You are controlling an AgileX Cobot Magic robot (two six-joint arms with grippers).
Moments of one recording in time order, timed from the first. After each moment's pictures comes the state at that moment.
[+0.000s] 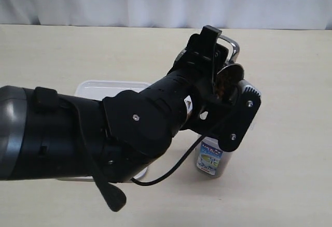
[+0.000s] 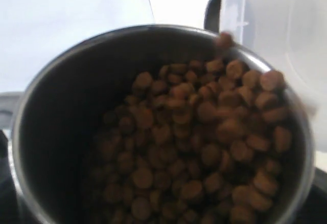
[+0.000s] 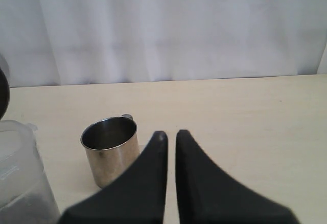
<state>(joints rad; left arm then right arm) -1.17 1.74 -1.03 1.73 0.63 -0.41 0.22 0.00 0.00 -0.06 0.22 0.11</state>
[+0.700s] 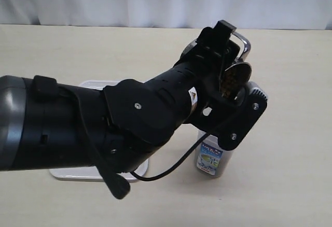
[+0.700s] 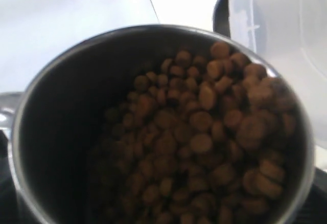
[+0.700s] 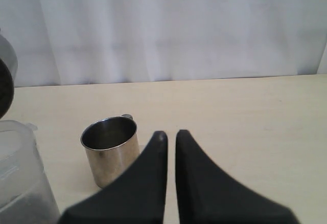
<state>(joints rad) -1.16 1.74 -1.06 1.73 0.59 -0.25 0.22 0.00 0.00 -0.06 0.22 0.11</state>
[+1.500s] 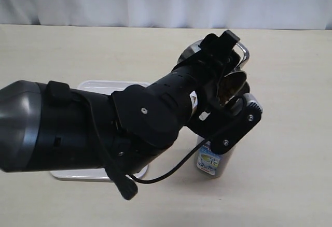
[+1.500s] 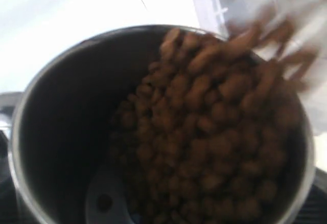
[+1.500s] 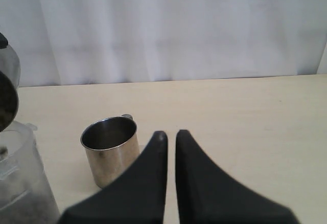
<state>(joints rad) -1.16 1.77 -1.06 1.73 0.61 -0.13 0.22 0.00 0.00 -0.06 0.22 0.11</state>
